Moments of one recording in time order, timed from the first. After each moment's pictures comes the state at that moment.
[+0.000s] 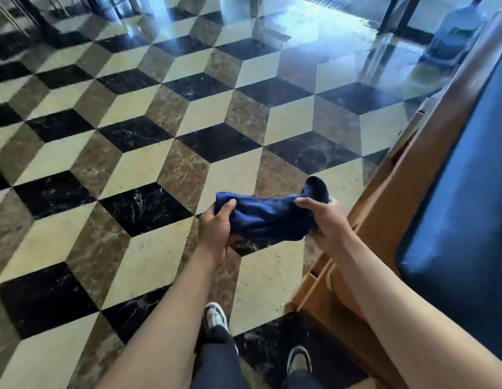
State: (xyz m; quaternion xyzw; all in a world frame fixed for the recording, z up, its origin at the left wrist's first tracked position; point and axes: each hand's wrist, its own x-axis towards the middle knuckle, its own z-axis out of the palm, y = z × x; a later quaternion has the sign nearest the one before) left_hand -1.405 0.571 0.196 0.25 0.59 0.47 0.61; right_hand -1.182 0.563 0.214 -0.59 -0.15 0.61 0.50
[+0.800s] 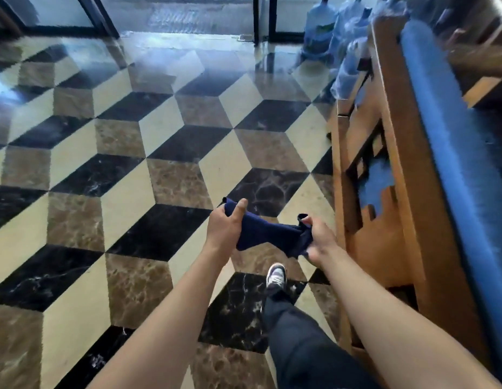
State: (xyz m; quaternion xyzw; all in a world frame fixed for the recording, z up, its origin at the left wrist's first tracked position) left_hand -1.283 1.008 0.193 0.55 0.53 0.21 0.61; right_hand -1.118 0.883 0.147 -0.63 0.19 0.47 0.58
